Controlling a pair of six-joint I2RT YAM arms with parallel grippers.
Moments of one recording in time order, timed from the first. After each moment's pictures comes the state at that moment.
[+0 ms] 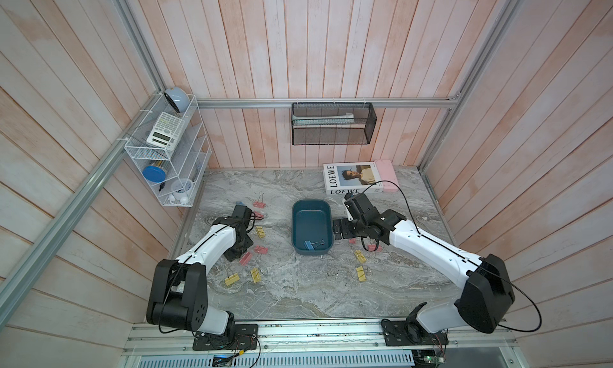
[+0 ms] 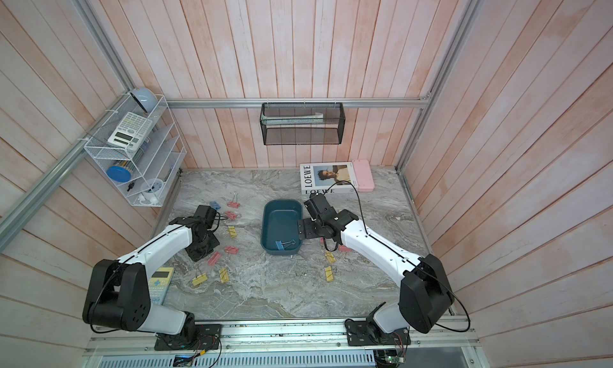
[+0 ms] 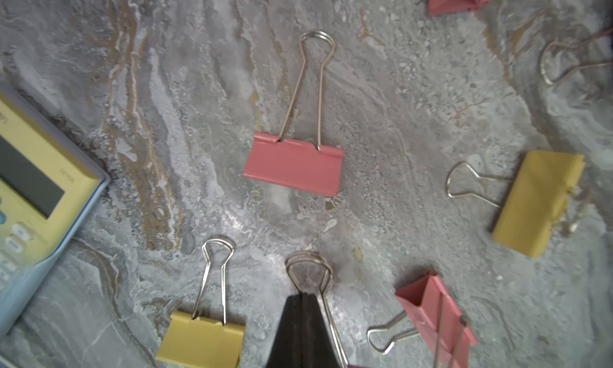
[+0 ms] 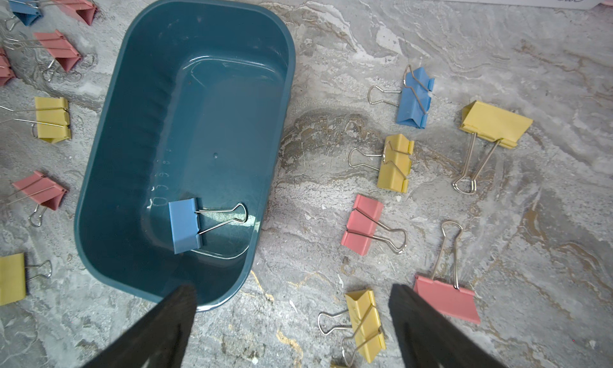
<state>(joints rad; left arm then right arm) -0.16 1.51 0.91 -0.82 -0.21 -0.82 0.68 1.46 1.14 -0.67 0.13 0.42</state>
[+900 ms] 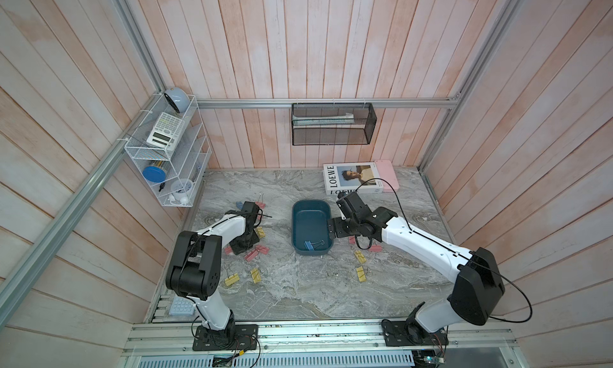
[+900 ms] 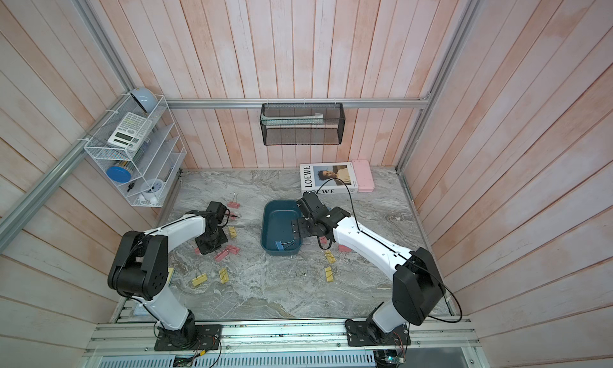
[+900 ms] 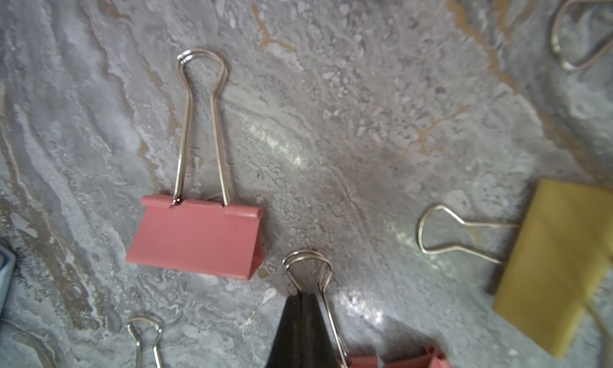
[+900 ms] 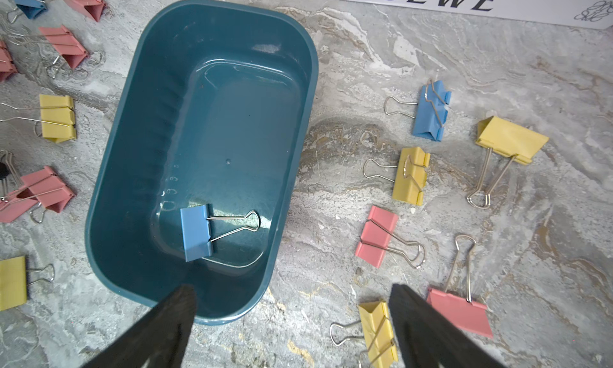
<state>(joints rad) -0.17 1.72 1.02 -0.79 -0.24 -0.72 0.73 1.54 1.22 -0.68 0.15 0.42</state>
